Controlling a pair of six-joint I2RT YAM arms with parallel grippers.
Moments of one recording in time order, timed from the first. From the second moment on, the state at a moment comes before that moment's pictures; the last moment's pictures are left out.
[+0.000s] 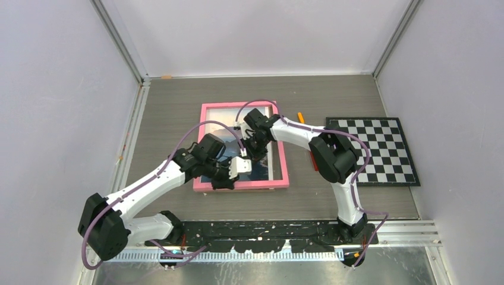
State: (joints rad) left arm -0.69 1.15 0.82 -0.69 0.52 0.66; right arm 0.72 2.10 1.52 -0.64 -0.39 0.13
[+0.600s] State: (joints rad) left arm -0.68 1.30 0.77 -0.59 0.40 0.76; right arm 0.68 1.98 1.59 -0.75 -0.49 0.09
